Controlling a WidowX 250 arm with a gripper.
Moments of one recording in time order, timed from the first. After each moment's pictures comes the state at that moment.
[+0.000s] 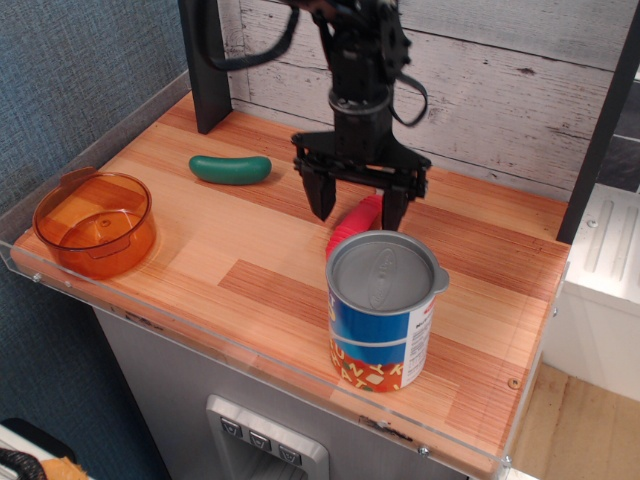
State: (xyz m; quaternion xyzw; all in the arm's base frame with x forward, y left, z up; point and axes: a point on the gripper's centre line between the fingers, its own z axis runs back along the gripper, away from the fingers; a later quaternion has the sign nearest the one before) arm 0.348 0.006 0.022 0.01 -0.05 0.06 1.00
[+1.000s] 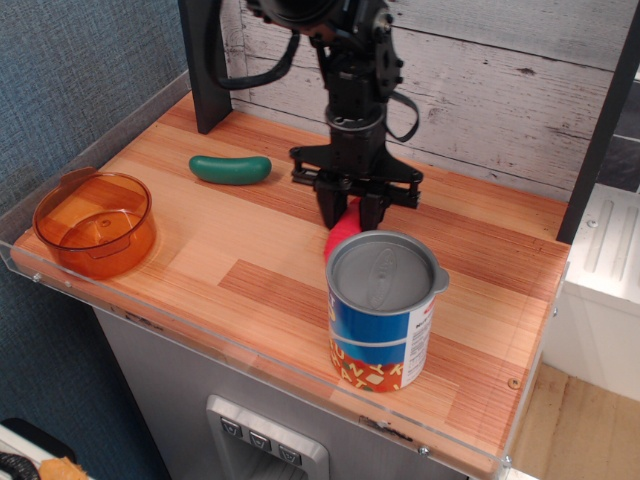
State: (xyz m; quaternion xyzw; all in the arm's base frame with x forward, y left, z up) arm 0.341 0.014 0.010 -0.01 -0.02 0.08 1.00
